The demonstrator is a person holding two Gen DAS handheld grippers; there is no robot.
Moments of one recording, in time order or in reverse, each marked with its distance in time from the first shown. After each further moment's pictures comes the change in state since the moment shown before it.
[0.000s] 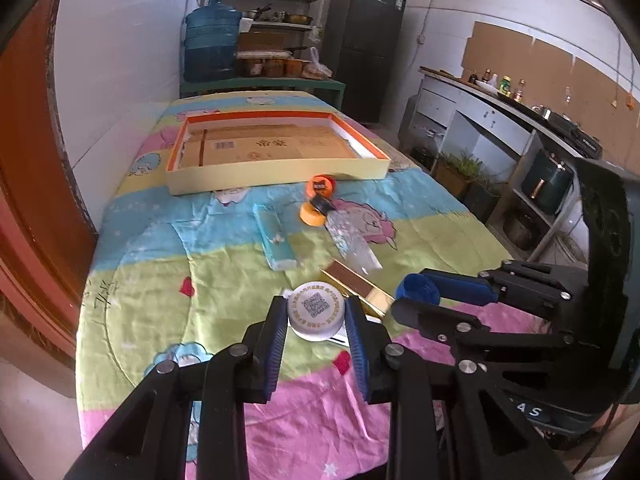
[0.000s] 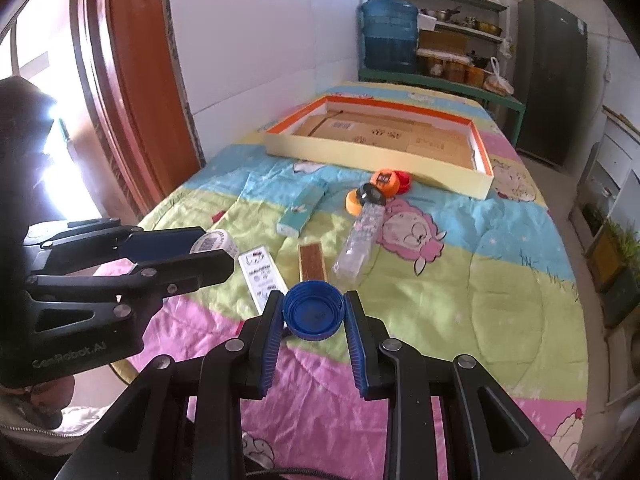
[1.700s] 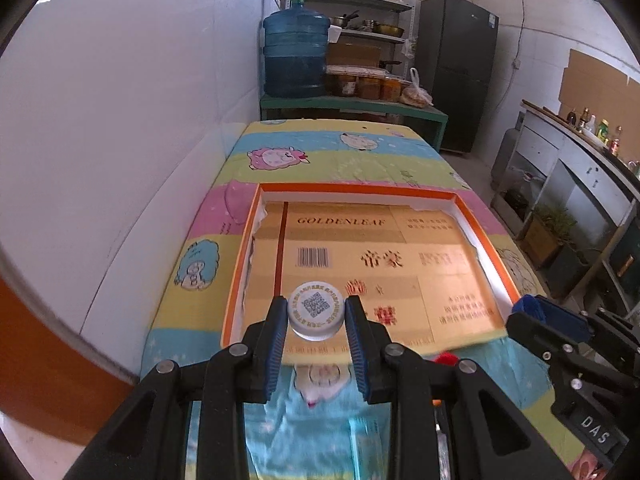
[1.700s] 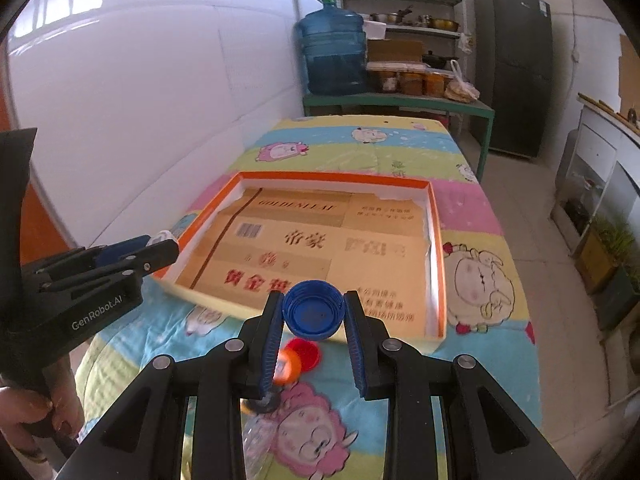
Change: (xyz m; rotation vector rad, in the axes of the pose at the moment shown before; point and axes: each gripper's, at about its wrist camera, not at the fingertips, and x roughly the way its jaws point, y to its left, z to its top) left arm 0.099 0.064 0.167 -0.145 -0.028 0.302; right arm 0.069 -0.108 0.152 0.134 -0.047 -0.082
